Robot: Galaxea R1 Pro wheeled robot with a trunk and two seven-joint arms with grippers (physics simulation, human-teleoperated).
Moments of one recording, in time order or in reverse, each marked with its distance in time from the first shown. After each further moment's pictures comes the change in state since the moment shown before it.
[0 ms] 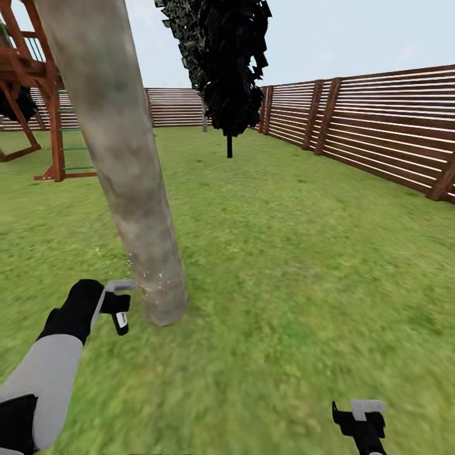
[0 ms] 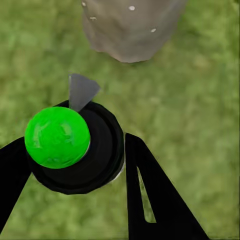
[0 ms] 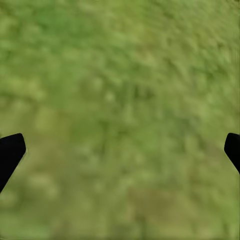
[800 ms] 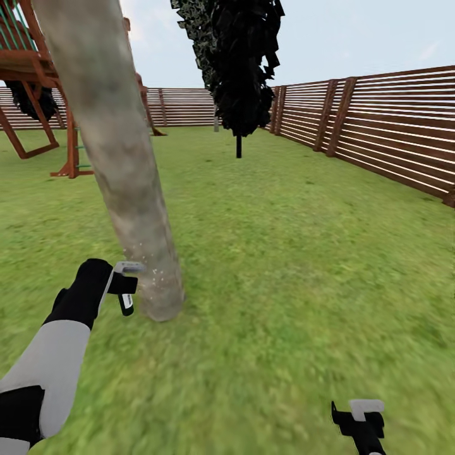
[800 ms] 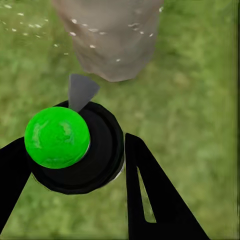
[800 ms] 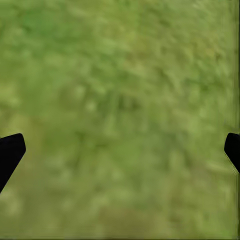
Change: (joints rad) left arm -0.056 -0.019 -0.115 -0.112 -0.009 0.100 -0.018; right arm 0.000 0.001 0.000 0.001 0.002 0.000 0.003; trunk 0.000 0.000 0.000
